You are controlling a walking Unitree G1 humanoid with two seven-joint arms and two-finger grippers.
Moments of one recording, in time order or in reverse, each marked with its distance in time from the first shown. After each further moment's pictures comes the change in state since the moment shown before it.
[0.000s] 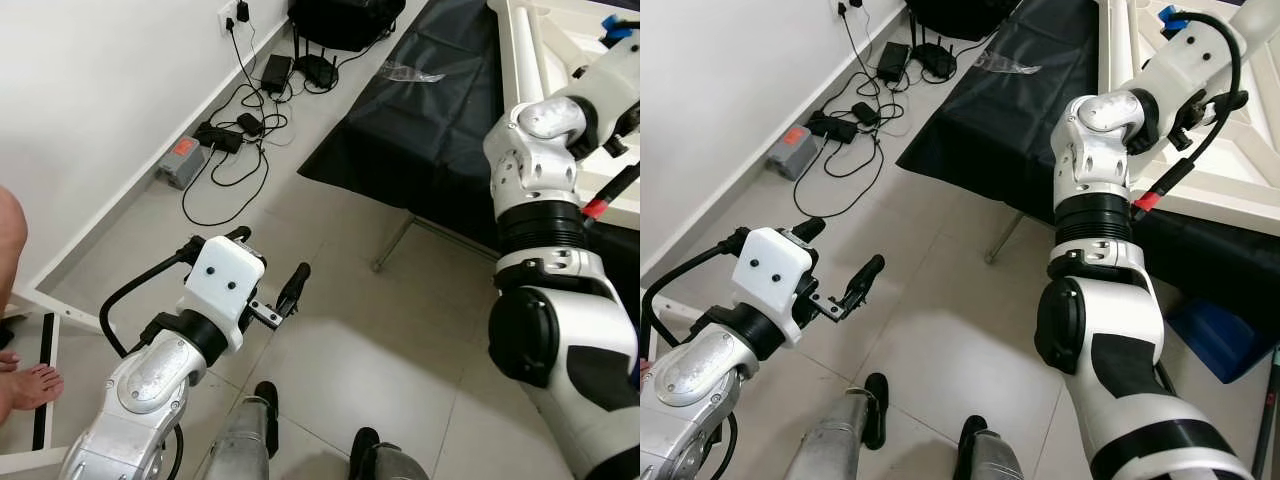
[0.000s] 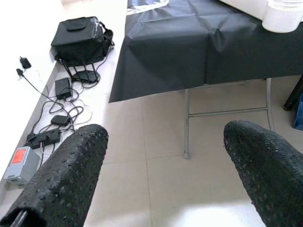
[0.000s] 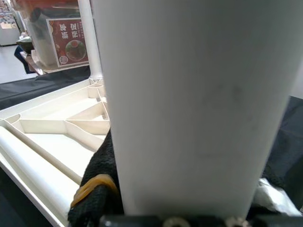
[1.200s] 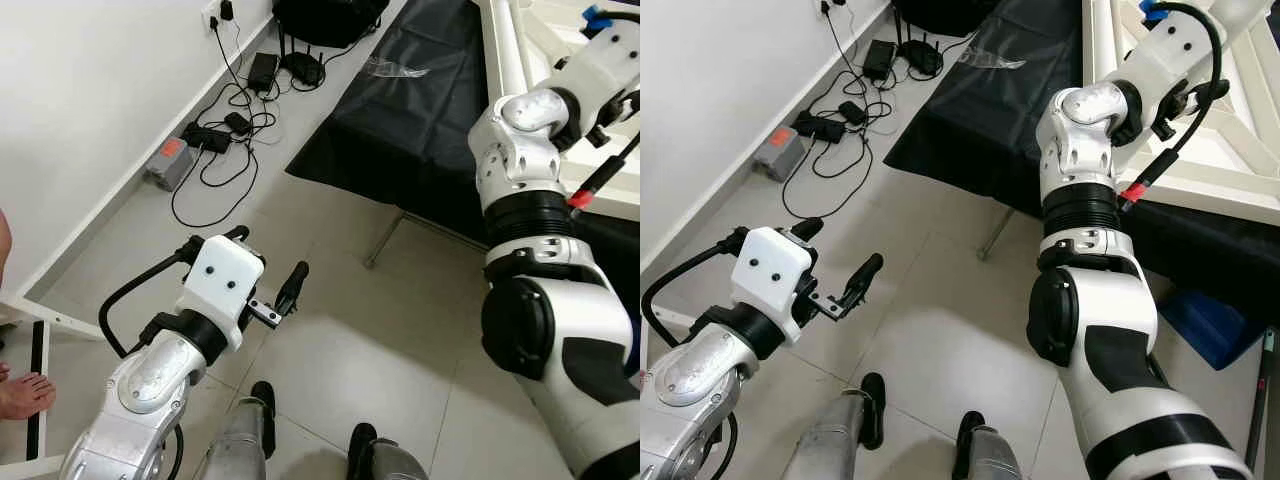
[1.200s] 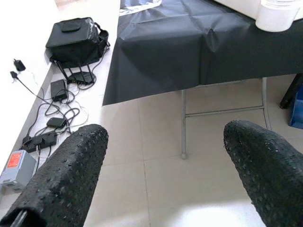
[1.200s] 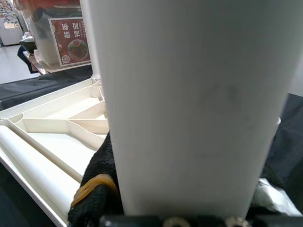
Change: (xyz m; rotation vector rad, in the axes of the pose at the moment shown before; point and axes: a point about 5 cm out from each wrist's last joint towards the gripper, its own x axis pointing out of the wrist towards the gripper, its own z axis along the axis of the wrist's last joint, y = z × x) left arm 0.000 0.000 0.000 -0.004 -0.002 0.017; right arm -0.011 0.014 0.003 0.019 0.005 0.060
